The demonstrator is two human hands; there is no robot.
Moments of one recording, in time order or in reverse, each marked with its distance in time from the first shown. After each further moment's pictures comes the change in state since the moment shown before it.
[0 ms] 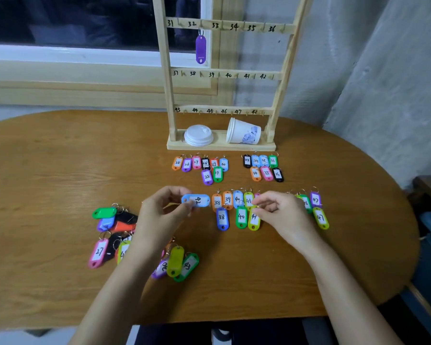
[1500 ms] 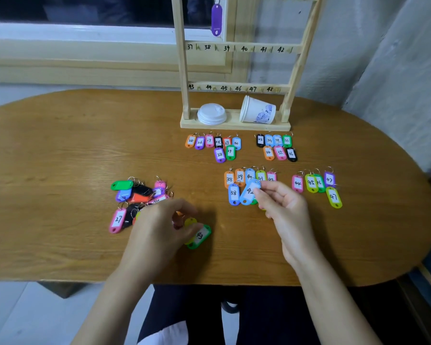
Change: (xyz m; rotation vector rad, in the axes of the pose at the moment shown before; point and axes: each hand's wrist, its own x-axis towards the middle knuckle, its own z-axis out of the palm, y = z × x) left_hand -0.052 -0.017 -0.027 0.732 -0.024 0.207; right_hand -0.053 -0.036 0.030 0.676 0.124 0.188
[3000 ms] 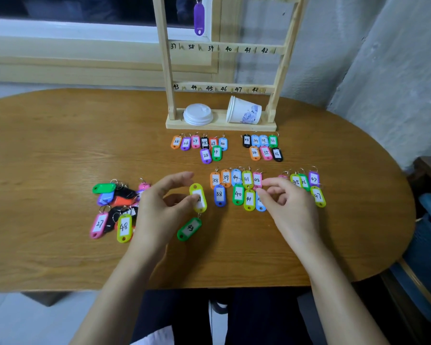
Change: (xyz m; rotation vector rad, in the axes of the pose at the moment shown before) left_hand 0.026 0.033 0.021 -0.724 0.086 -0.228; right_hand 0.023 0.008 -0.039 -0.748 0.140 -0.252
